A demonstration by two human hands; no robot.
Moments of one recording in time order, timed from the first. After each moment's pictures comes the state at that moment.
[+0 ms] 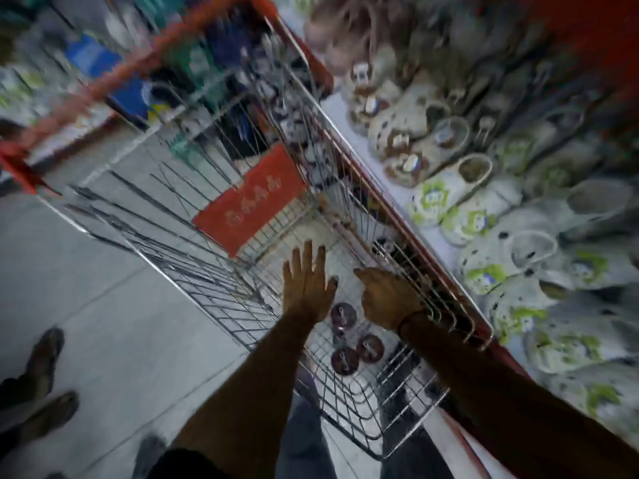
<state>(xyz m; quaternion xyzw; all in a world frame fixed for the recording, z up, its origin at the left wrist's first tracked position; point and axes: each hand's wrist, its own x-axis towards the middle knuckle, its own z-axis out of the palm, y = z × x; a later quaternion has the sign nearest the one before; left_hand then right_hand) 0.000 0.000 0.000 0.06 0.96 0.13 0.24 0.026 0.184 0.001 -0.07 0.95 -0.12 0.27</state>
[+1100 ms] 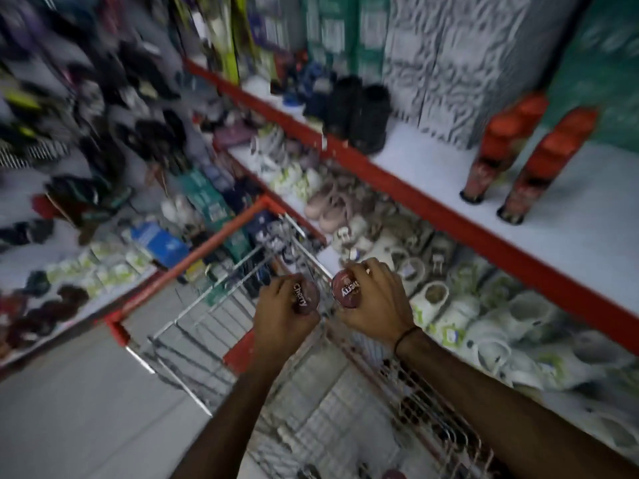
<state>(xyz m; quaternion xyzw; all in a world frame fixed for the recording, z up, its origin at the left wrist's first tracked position) -0.118 -0.029 0.218 0.09 0.94 0.31 -0.06 -0.097 0.170 0.228 -0.01 0.97 -0.23 -0.10</state>
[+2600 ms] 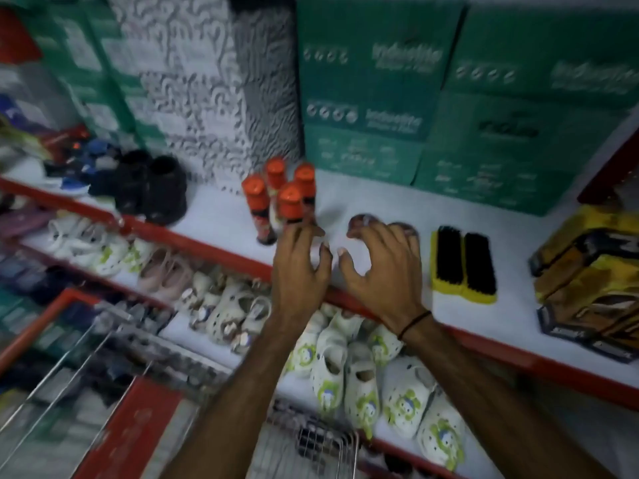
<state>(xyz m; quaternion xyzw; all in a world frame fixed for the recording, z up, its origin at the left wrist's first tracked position) -0.086 0.298 0.352 0.38 0.76 0.49 -0.17 0.018 0.407 0.373 0.20 0.88 -0.05 -0.42</state>
